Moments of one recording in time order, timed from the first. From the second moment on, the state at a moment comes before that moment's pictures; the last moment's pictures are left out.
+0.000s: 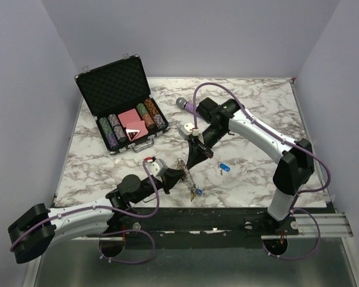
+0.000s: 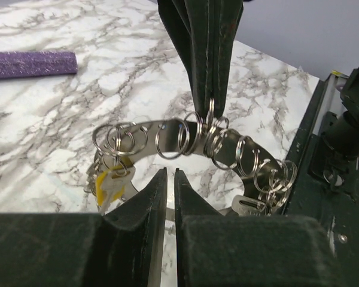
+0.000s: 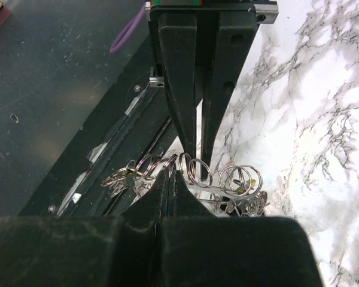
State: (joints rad) left arm -1.01 0.80 0.11 0.73 0.01 -0.20; right arm 0.69 1.79 1.63 -1.34 -1.17 -1.34
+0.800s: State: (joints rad) left arm -1.01 0.74 0.12 0.86 0.04 -0.15; right arm 0.69 1.79 1.63 -1.34 -1.17 -1.34
